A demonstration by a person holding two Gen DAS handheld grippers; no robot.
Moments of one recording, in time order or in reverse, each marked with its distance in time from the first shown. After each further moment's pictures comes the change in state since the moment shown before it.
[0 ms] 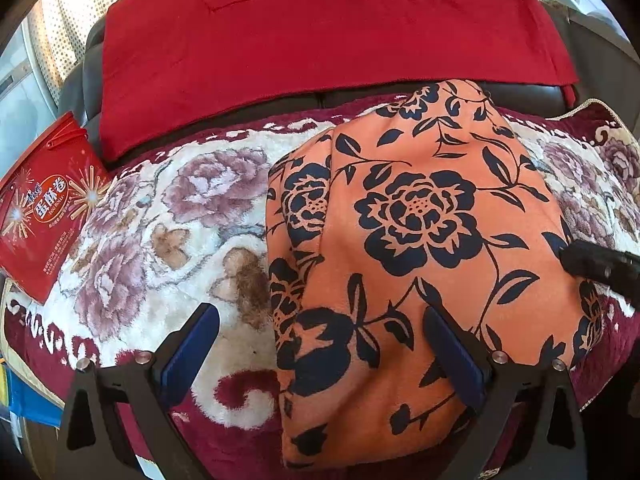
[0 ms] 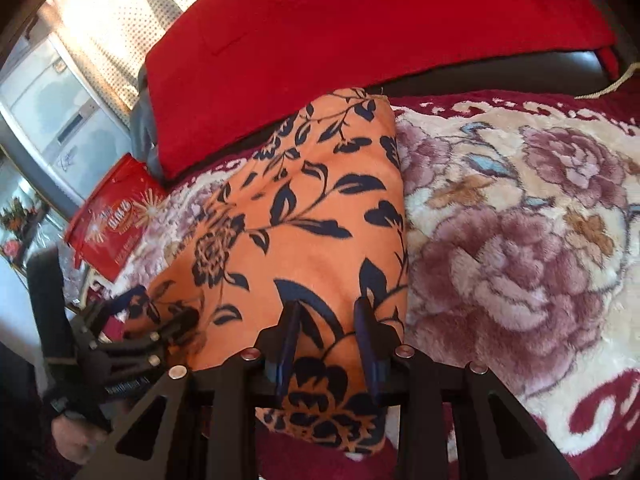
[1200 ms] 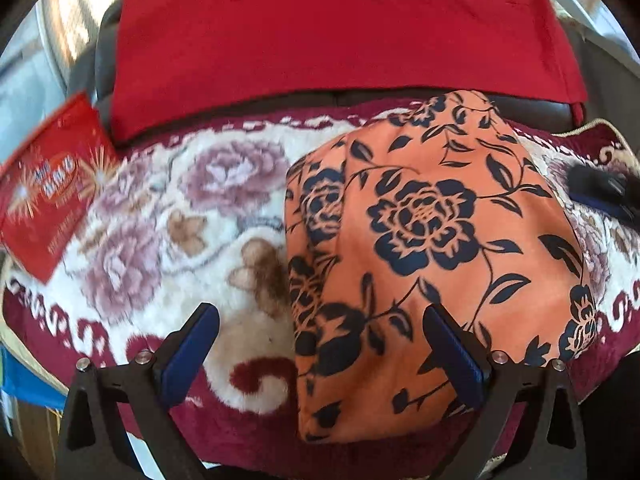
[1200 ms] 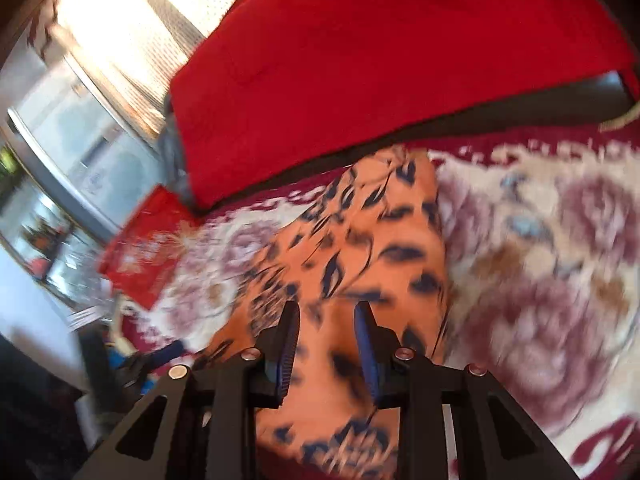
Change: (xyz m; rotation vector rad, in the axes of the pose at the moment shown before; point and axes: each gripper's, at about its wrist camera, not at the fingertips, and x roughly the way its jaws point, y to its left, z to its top) left arm -0.013 0.013 0.002 -0.057 0.007 -0.002; right arm -0.005 0.025 0.061 0.013 -0.047 0.070
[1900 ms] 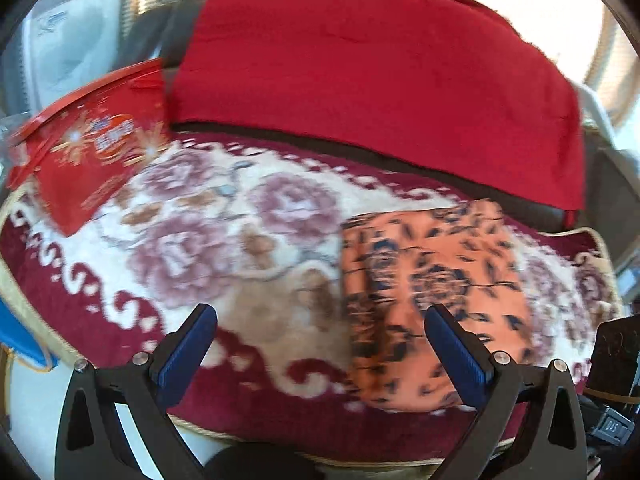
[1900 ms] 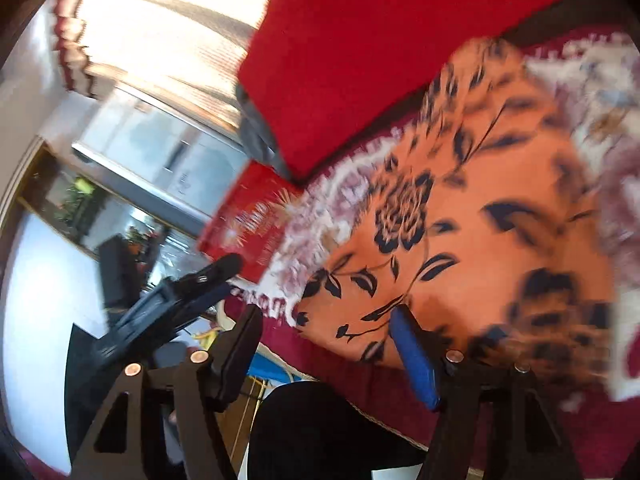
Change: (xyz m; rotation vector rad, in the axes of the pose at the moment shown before) left arm -0.071 0.103 0.005 -0.296 -0.099 -0.138; right arm -0.016 0.025 -0.086 0.137 0.015 0.443
